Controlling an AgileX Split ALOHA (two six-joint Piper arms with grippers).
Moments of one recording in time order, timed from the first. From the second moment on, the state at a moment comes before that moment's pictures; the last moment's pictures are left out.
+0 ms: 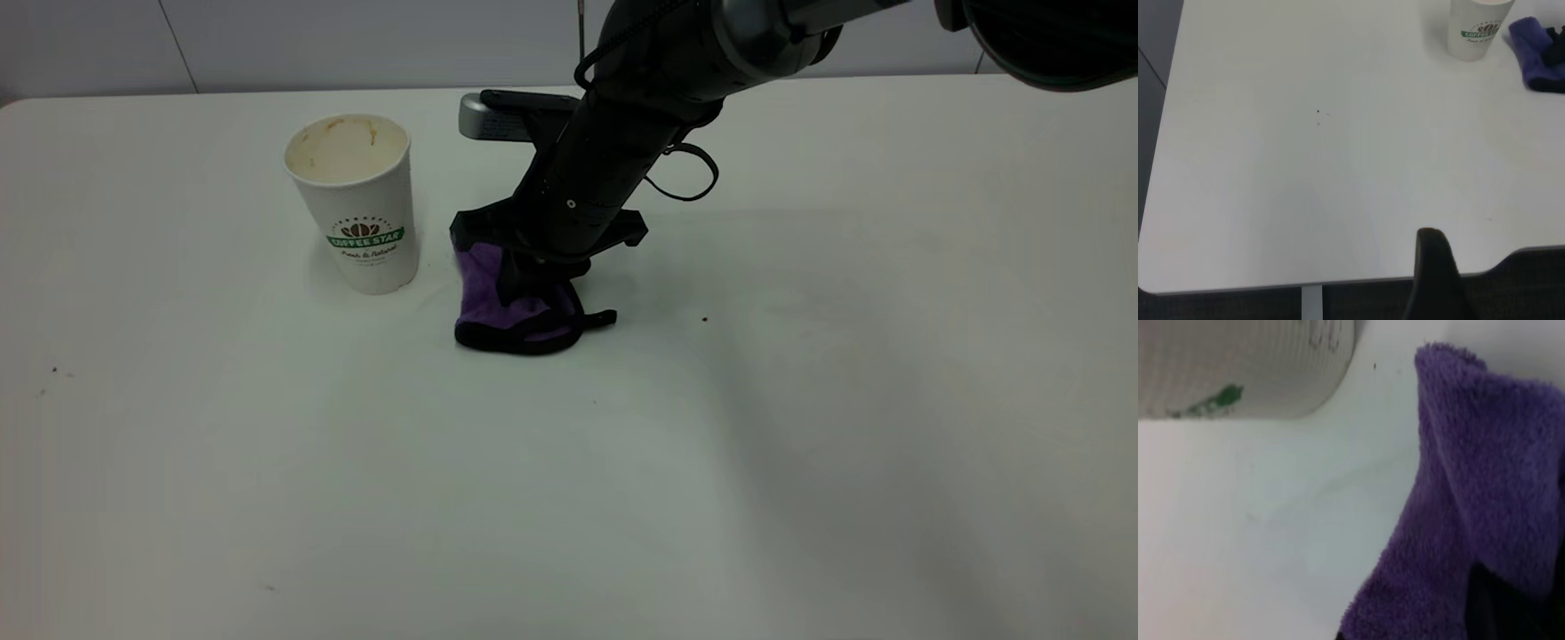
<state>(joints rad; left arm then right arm) -0.03 -0.02 -0.49 0.01 1.12 0.02 0.57 2.77 -2.09 0.55 0.53 -0.23</state>
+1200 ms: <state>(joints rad) -0.03 -0.02 -0.49 0.01 1.12 0.02 0.58 2.78 -2.23 0.32 0.82 0.00</state>
